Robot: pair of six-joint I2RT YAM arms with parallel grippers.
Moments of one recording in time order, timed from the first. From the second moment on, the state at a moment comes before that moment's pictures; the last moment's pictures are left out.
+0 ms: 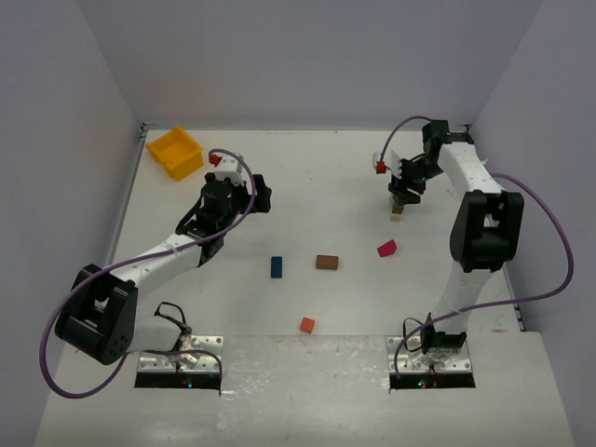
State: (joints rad) left arm -0.41 1.30 0.67 0.35 -0.17 -0.27; right arm -0.05 1.94 1.58 -0.99 -0.49 -1.45
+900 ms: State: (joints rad) left arm -0.41 1.30 0.67 0.35 -0.15 -0.27; right arm -0.05 1.95 1.58 -0.94 -0.45 -1.43
